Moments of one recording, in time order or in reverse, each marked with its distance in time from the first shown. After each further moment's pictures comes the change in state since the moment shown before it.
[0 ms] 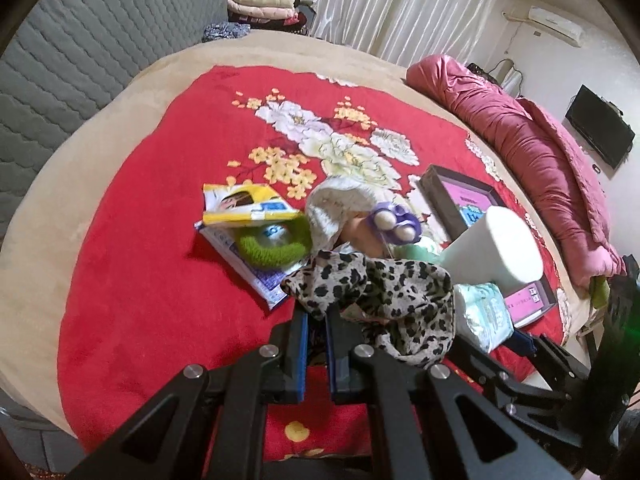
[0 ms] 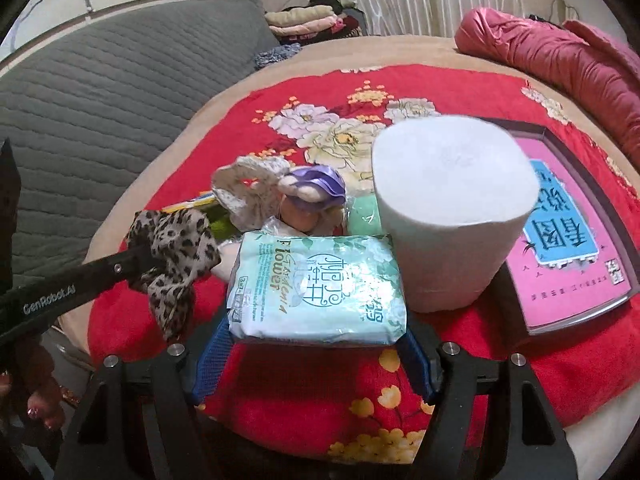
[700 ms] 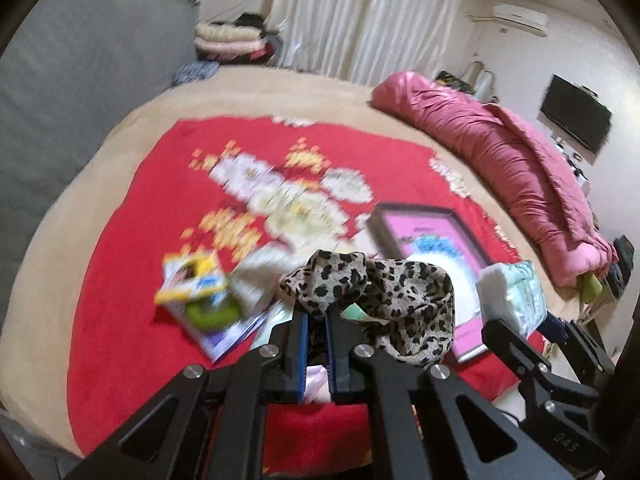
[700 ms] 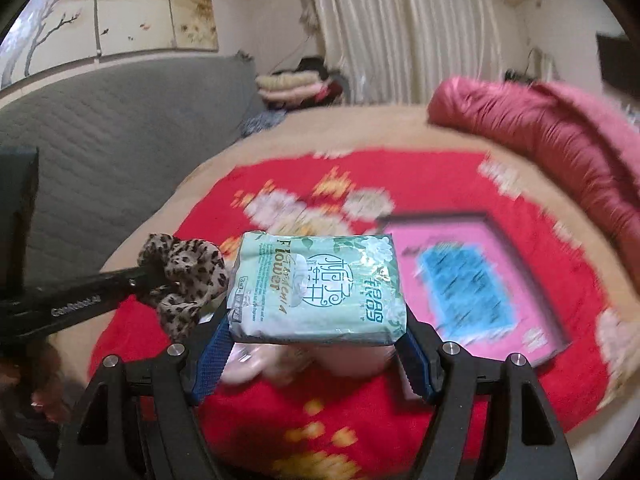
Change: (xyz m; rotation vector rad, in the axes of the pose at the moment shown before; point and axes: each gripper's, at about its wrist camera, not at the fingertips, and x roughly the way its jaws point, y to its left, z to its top) left arm -0.037 -0.074 0.035 0.107 -0.097 -0.024; right arm -0.105 -0.030 0.036 -0.040 -0.255 -0.112
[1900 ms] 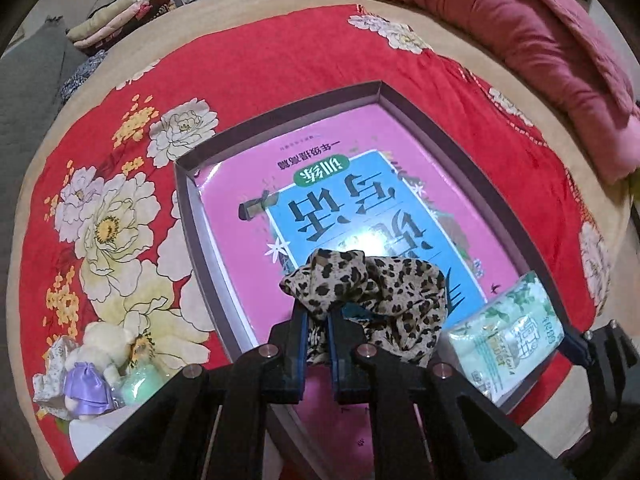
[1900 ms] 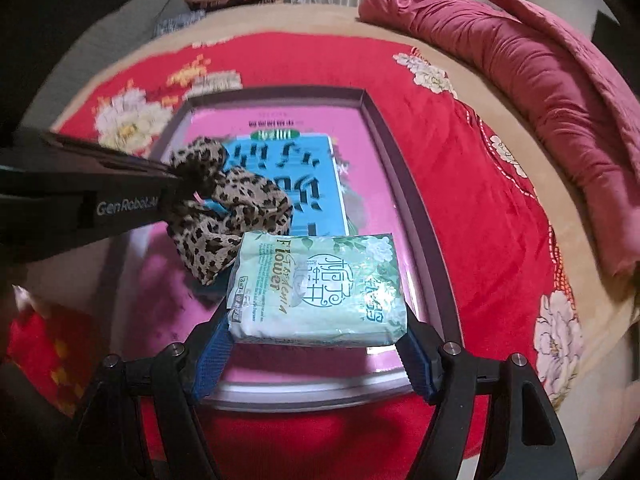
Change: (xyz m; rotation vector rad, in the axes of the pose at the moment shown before) left arm 0.245 -0.239 0.031 0.352 0.407 0.106; right arm 0.109 -0.198 -0.044 -0.024 0.423 -0.217
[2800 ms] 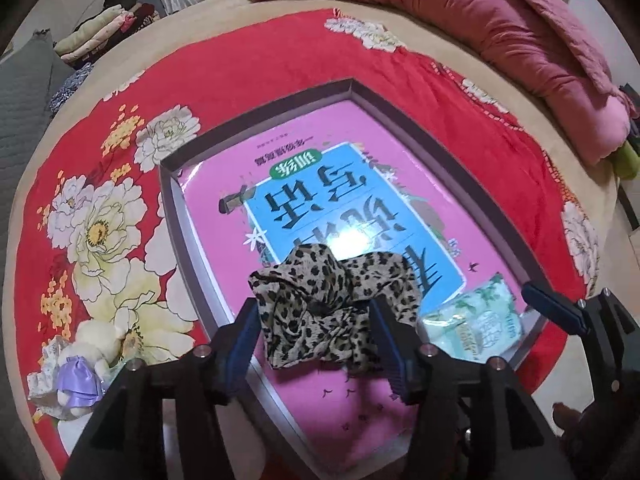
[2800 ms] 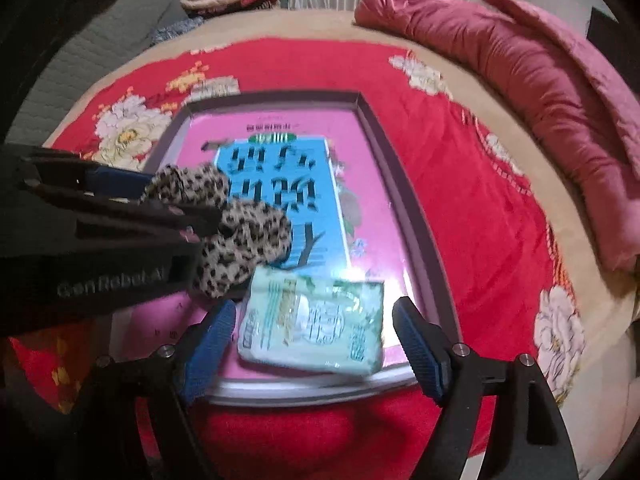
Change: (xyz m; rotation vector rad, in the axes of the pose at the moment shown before) left arm -0.010 -0.013 -0.014 0.050 -0.028 -0.039; right arm -0.010 -0.005 -0.004 0.027 -0.053 0.012
